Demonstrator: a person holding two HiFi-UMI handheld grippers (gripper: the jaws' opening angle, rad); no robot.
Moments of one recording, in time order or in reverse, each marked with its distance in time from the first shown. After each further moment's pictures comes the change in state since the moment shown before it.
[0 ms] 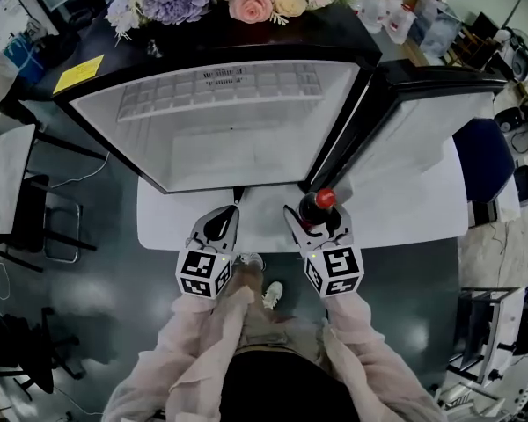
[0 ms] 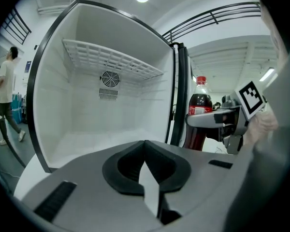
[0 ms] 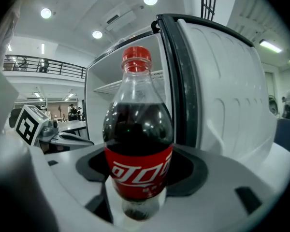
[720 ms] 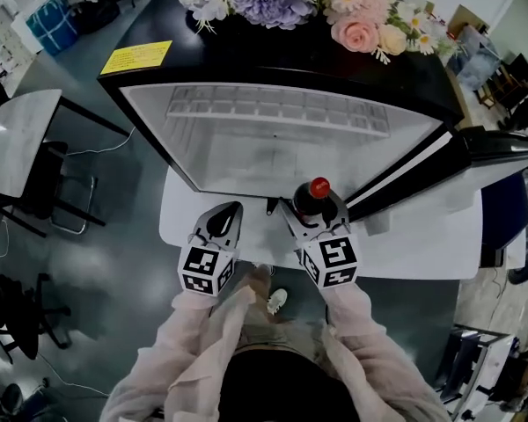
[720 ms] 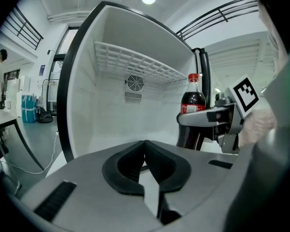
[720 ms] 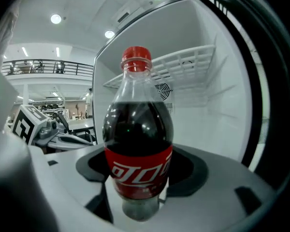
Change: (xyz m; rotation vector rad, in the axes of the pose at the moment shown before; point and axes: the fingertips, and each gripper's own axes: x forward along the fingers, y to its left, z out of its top) left arm -0.017 0.083 0.007 -0.045 -0.017 0.147; right arm 0.100 0.065 0.028 -0.063 0.017 0.202
